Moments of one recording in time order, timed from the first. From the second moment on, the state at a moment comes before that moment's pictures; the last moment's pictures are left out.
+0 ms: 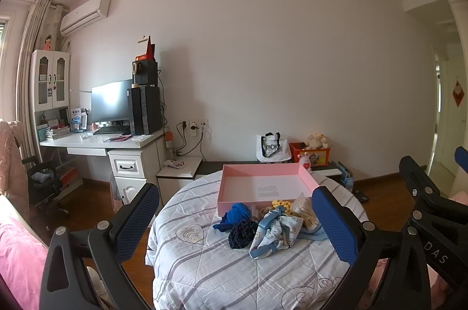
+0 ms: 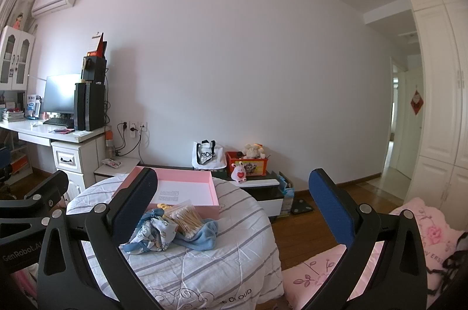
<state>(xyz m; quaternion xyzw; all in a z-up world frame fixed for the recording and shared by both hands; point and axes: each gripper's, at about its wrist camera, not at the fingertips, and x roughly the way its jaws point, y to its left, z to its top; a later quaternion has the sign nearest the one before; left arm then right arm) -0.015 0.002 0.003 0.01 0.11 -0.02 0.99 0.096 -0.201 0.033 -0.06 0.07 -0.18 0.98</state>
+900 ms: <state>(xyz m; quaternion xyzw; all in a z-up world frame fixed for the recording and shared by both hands) -0.013 0.005 0.001 0.01 0.12 -0.02 0.99 0.097 -0.200 0.028 -0.06 0.07 -0.18 0.98</state>
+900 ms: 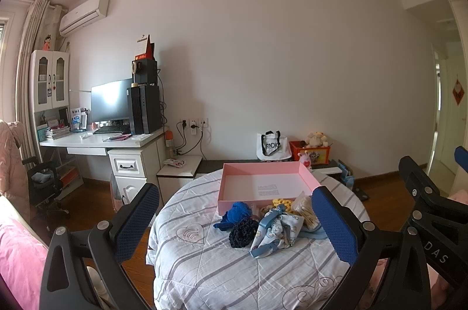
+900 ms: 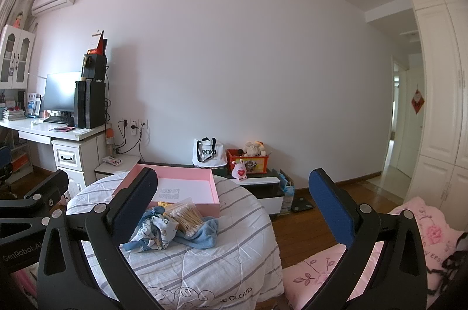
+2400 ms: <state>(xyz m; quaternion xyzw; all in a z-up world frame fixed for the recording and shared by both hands) 0.044 0.002 -0.022 0.02 0.23 -0.03 0.97 0.147 -0.214 -0.020 -0.04 0.19 -0.17 0.97</state>
